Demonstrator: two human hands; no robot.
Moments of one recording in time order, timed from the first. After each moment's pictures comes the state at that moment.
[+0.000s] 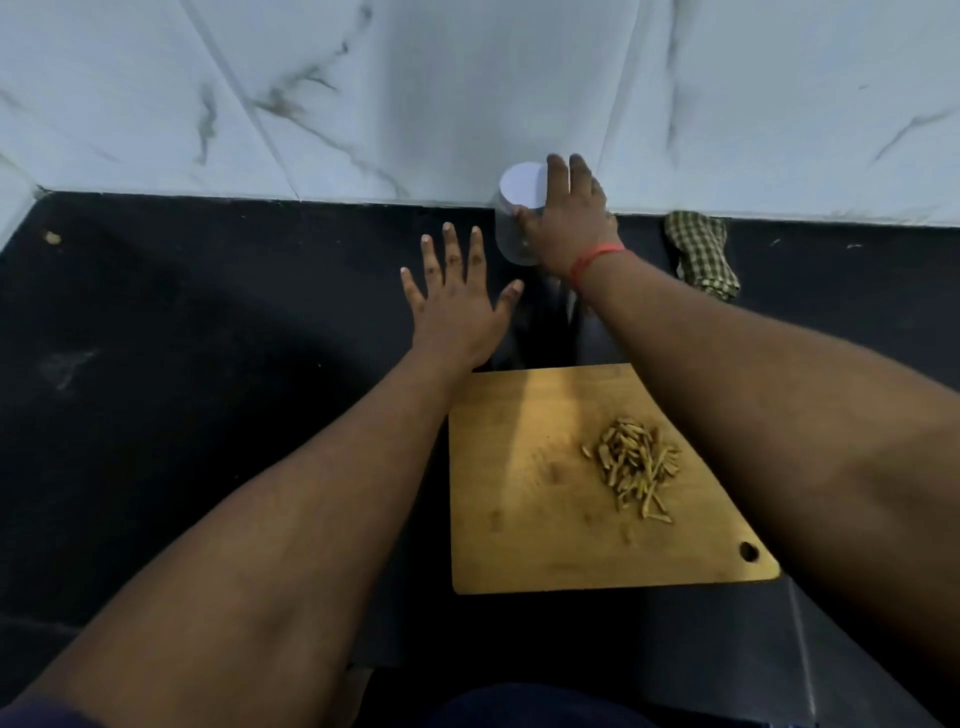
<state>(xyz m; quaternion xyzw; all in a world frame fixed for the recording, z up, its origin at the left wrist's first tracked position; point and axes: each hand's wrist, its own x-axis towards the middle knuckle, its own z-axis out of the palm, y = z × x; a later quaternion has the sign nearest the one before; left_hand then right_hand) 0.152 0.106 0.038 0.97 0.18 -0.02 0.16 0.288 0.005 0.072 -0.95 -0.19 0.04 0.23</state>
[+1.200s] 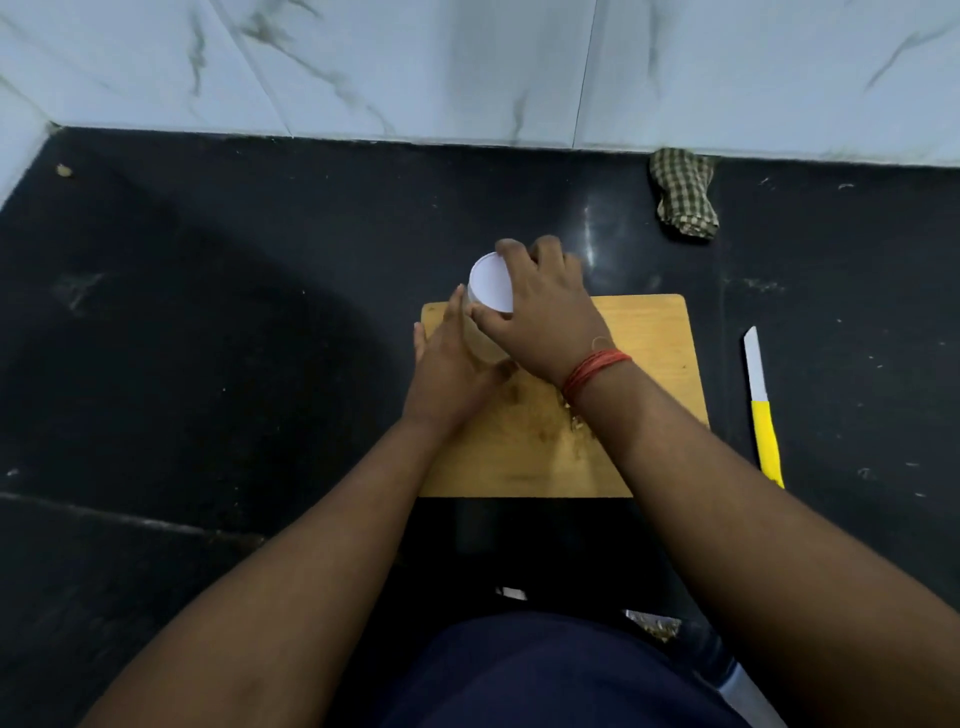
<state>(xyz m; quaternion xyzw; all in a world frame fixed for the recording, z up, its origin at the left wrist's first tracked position) 0.029 0.018 0.002 0.90 0.21 0.07 0.38 0.121 -0.089 0.073 -0.92 -0.31 0.04 0.24</state>
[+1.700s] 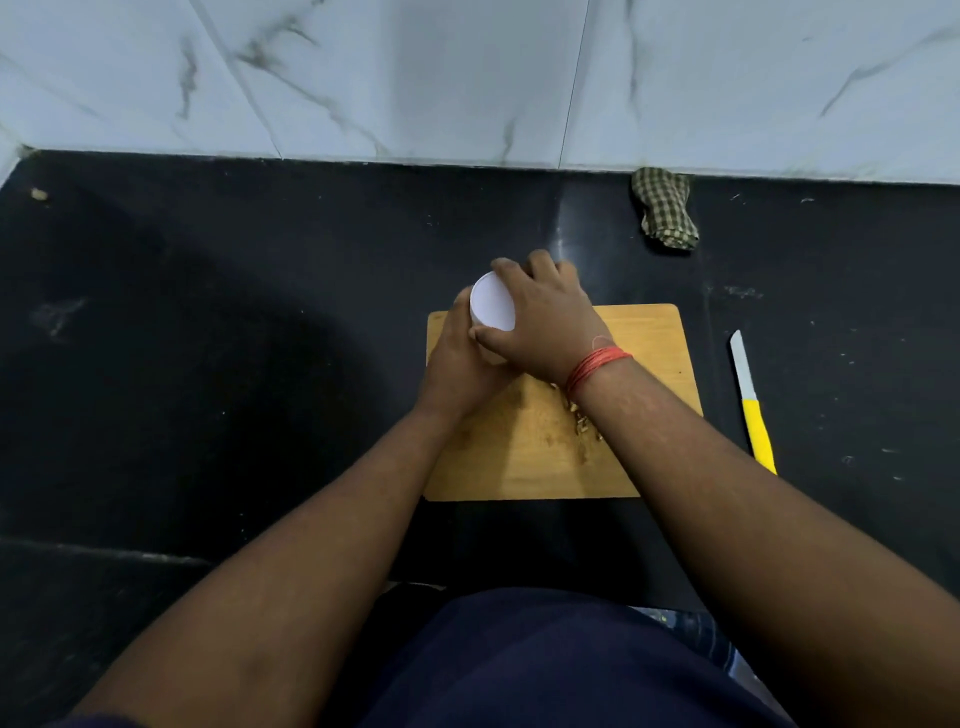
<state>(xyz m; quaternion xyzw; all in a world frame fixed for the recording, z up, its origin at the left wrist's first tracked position) 0.045 0.029 0.016 0.85 0.16 0.09 0.49 0.118 -0.079 0.085 -0.93 -0.32 0.06 0.16</state>
